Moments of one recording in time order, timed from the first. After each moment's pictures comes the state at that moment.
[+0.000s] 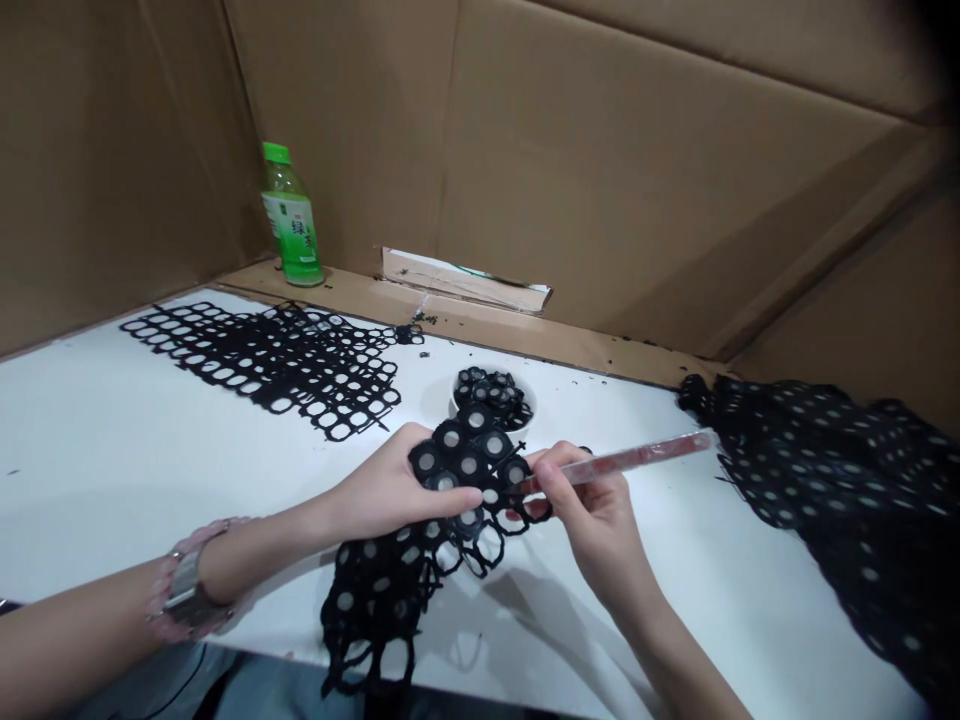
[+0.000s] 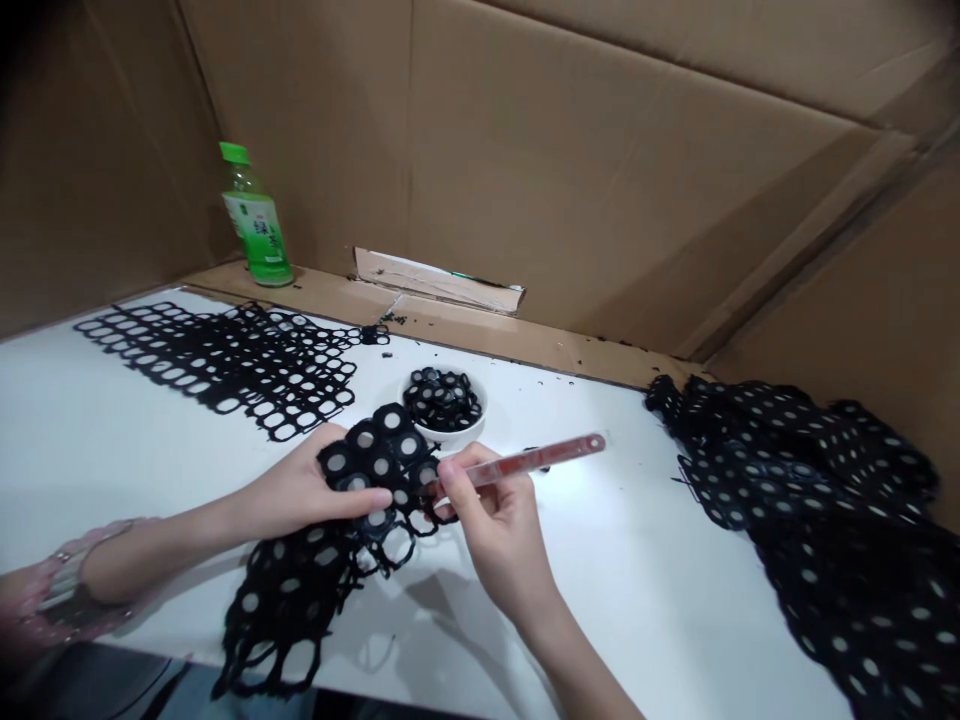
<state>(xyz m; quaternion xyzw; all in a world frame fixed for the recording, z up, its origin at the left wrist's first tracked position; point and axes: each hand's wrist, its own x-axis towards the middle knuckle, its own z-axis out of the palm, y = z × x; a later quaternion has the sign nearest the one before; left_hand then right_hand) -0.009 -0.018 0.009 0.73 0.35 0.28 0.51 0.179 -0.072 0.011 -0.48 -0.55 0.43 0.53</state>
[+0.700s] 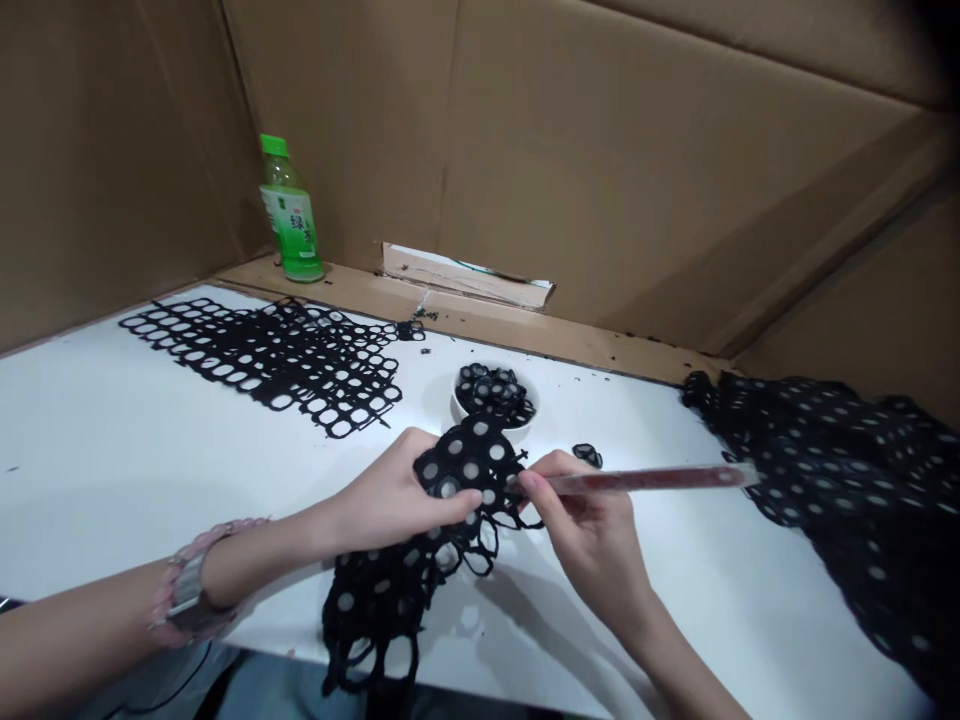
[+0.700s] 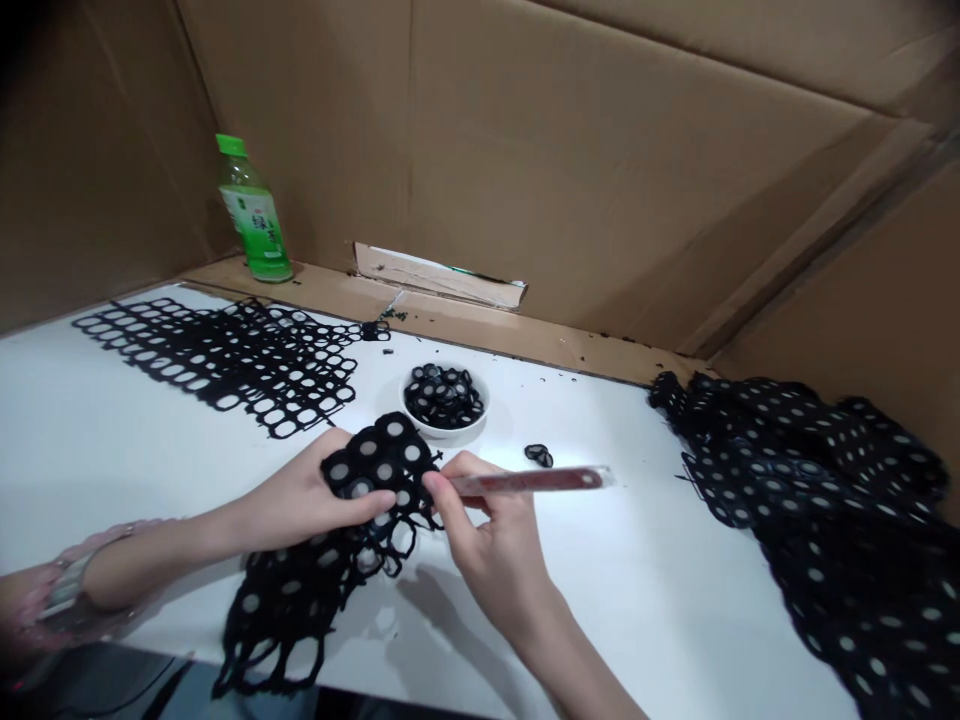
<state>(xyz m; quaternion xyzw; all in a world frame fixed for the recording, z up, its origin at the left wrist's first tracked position) -0.008 -0.024 0.005 0.75 0.37 0.27 0.48 0.176 -0.074 0.010 -0.49 -0.70 0.23 0.47</state>
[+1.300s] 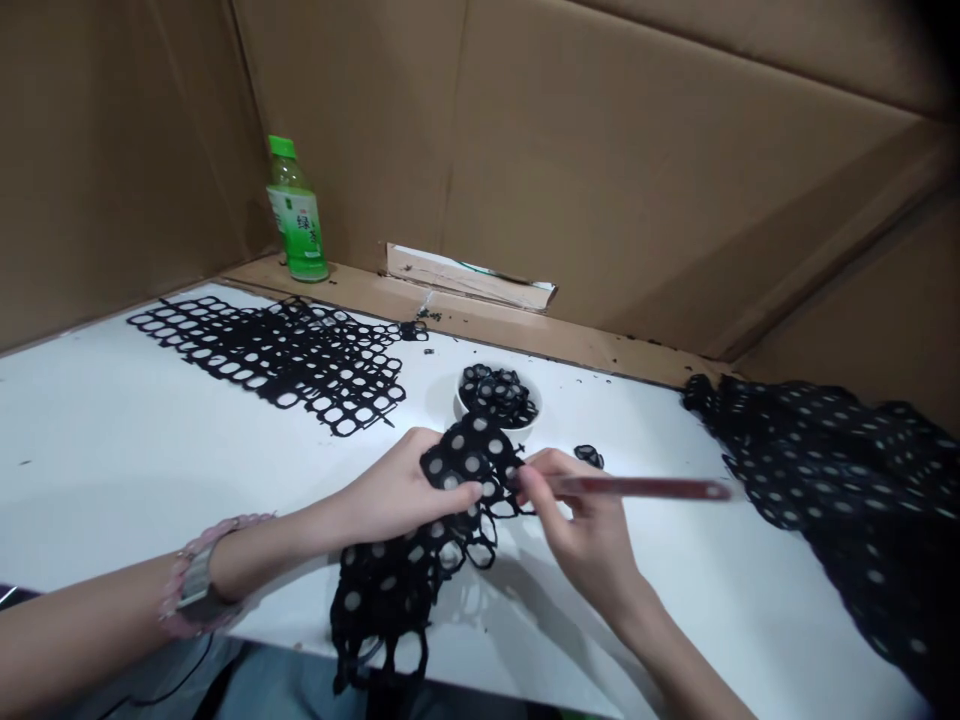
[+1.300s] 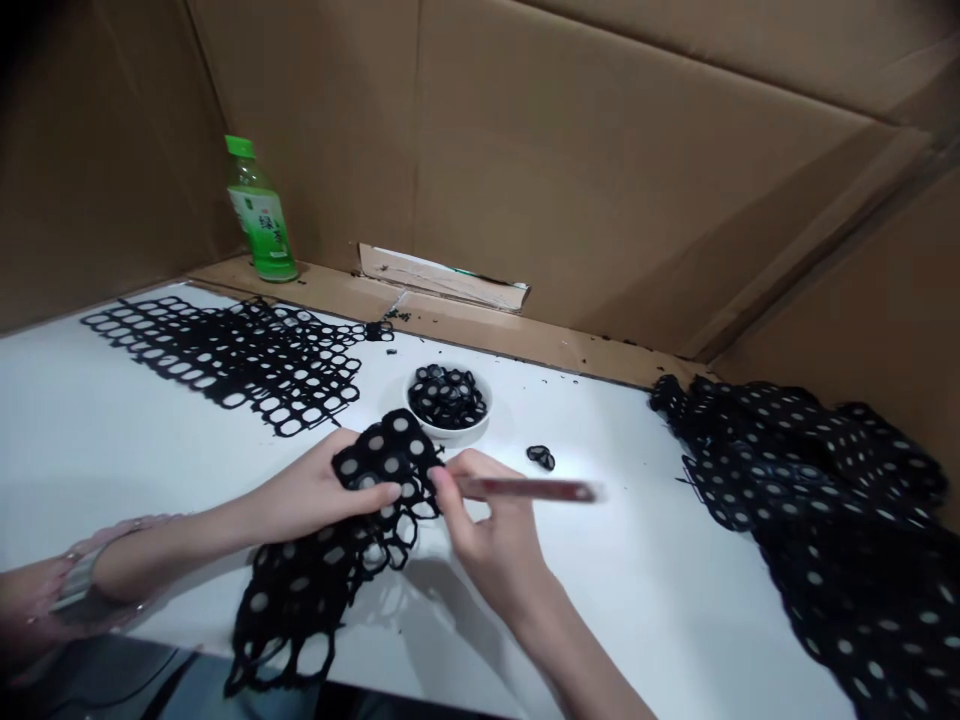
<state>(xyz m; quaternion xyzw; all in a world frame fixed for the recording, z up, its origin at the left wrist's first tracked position) -0.008 -0.022 0.001 0.72 0.40 0.29 0.49 0.176 -0.067 0.001 -0.48 -0.72 0.18 0.46</state>
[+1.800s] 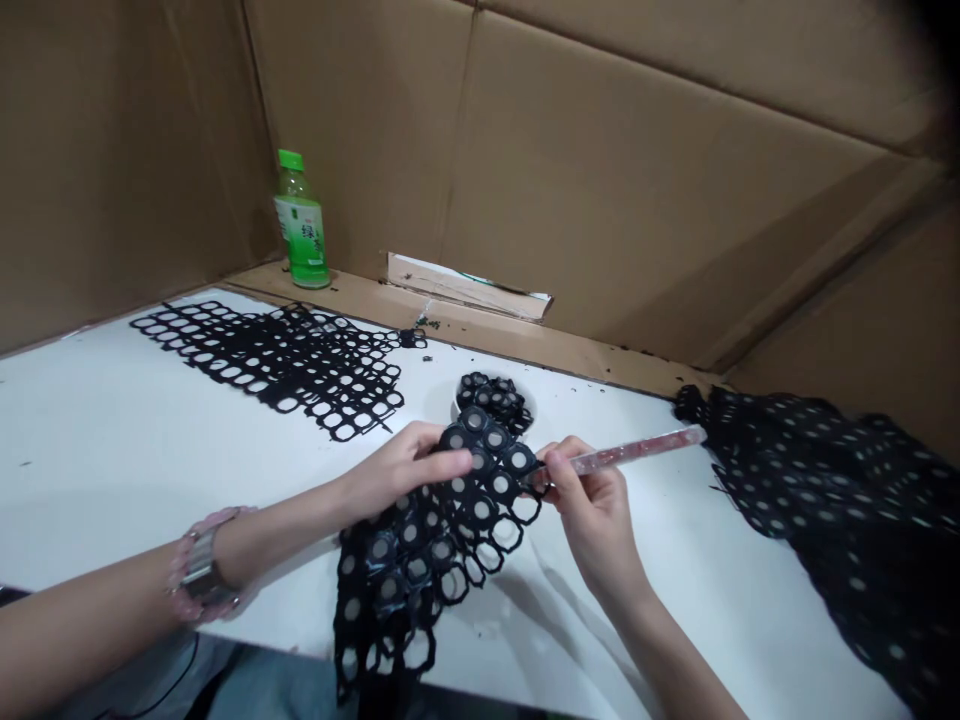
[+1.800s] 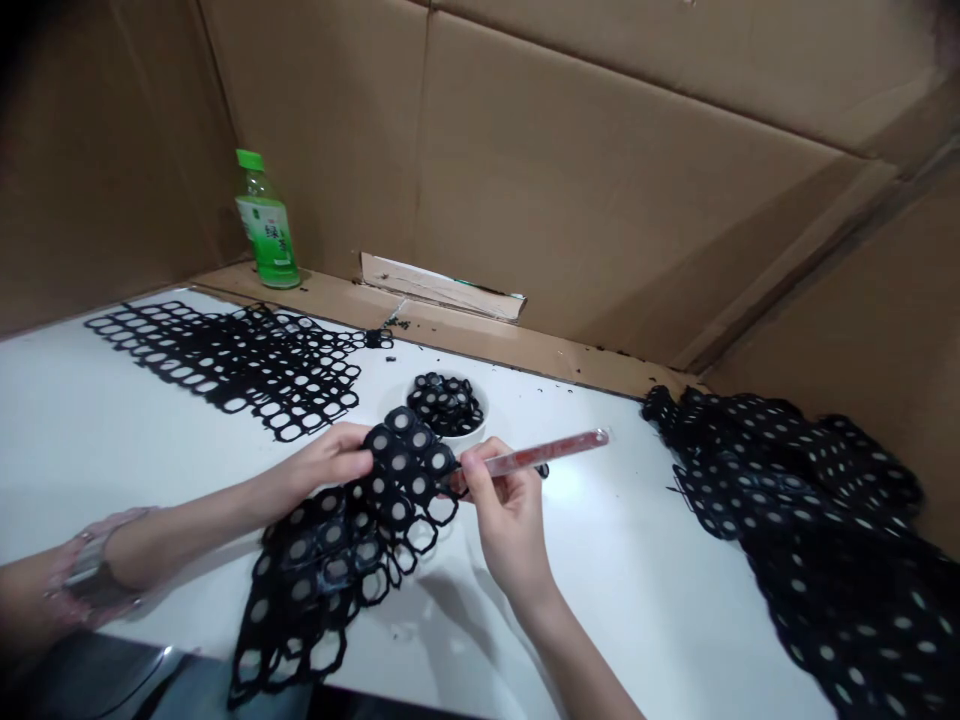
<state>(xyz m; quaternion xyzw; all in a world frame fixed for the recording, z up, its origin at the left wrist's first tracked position) -0.015 -0.009 0.006 0.67 0.29 0.32 0.60 0.180 -0.063 0.003 -0.46 -0.54 0.41 0.57</state>
